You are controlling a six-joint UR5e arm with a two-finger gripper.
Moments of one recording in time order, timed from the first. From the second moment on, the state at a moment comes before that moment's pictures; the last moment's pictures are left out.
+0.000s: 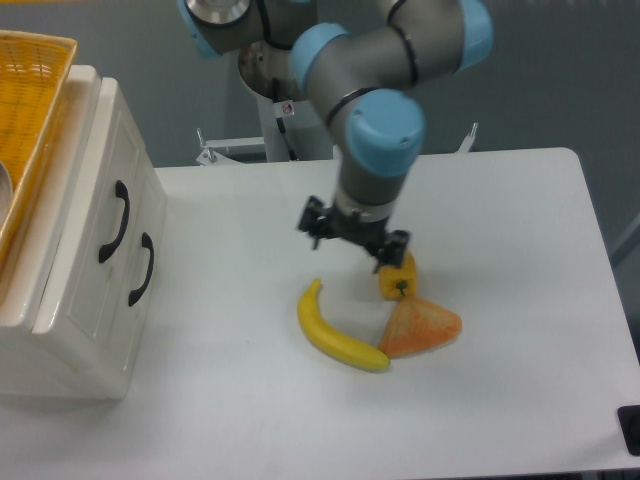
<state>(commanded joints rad) 2.61 -1.83 -1.57 -1.38 1.52 0.97</state>
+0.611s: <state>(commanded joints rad) 2.91 -1.81 -1.55 -1.38 1.56 1.39</state>
